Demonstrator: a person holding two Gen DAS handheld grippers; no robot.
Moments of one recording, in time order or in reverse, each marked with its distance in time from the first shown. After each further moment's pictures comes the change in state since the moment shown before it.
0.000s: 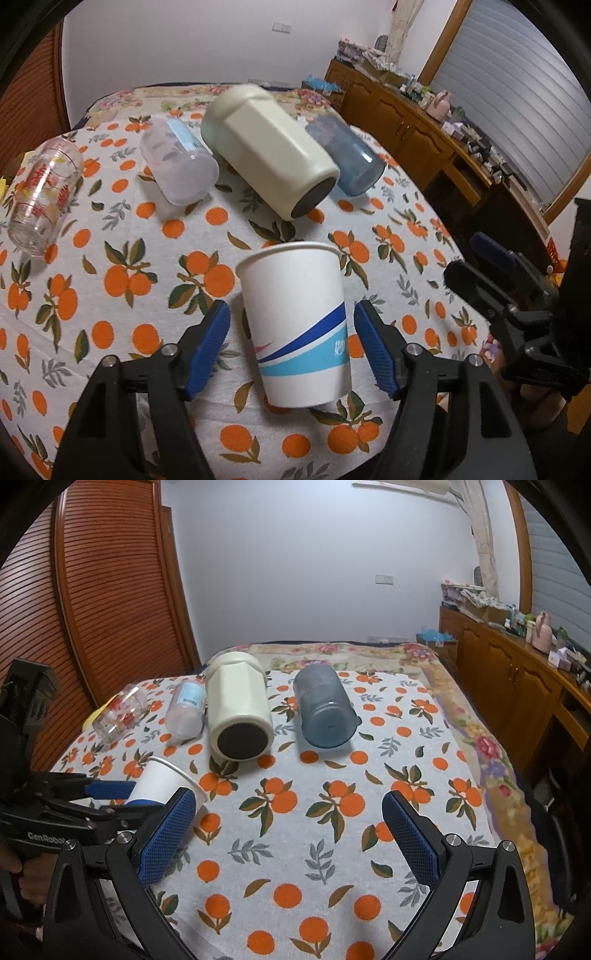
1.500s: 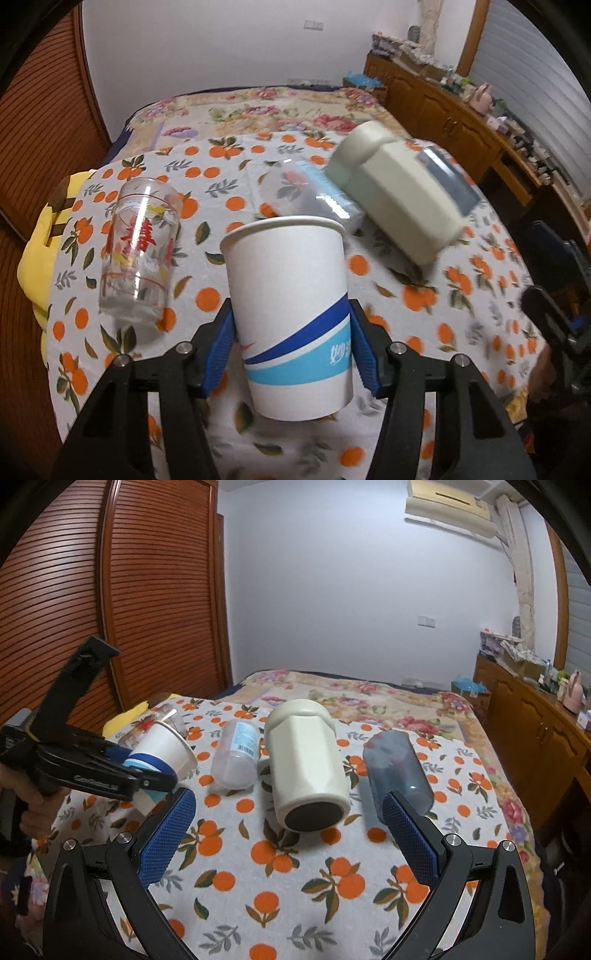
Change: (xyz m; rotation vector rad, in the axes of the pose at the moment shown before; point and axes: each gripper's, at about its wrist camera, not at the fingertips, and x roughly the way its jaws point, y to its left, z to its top) left arm -0.018 0.088 0.045 0.039 0.026 0.179; right arm 0.029 0.060 0.037 -0.158 -0.130 0.070
